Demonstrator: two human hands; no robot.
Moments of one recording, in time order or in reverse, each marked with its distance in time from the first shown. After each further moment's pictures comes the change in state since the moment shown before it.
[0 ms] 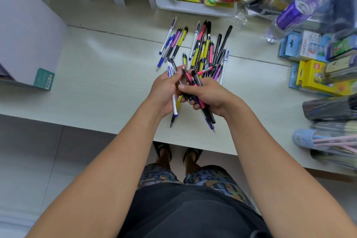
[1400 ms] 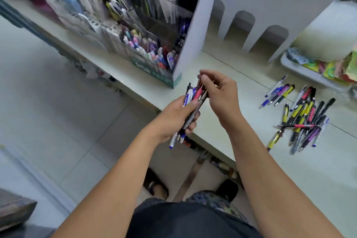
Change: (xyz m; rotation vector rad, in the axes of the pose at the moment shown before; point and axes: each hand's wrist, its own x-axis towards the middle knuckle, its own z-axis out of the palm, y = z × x) left_hand -0.168 0.067 -0.261 0.130 -0.038 0.241; right_hand 0.009 -0.076 0.306 -0.197 0.161 -0.633
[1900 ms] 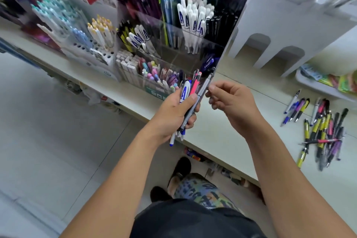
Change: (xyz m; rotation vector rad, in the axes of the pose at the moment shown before) left_hand 0.031 0.089 -0.124 0.019 -0.060 0.142; right_hand 0.045 -0.065 0.077 0.093 -0.076 0.126
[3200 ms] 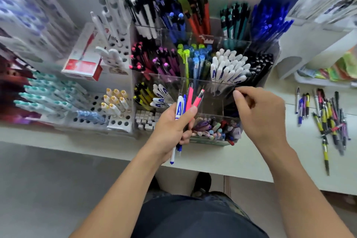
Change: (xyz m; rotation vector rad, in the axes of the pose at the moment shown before) left_hand 0.090 0.093 -0.152 -0.035 -0.207 -0.172; right_hand 0.072 -0.063 0.098 -0.894 0.721 -0.216
